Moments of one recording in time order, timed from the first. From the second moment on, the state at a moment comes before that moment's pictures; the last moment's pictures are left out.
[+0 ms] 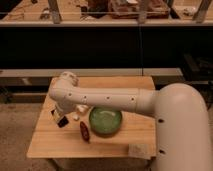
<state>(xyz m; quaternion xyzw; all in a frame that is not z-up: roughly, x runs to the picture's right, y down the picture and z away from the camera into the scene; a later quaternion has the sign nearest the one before) -0.216 0.138 0.769 -0.31 0.05 0.47 0.83</state>
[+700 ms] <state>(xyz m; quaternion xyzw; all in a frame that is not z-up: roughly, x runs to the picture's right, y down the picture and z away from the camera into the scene) -0.191 0.177 0.796 -0.27 0.10 0.47 0.83</state>
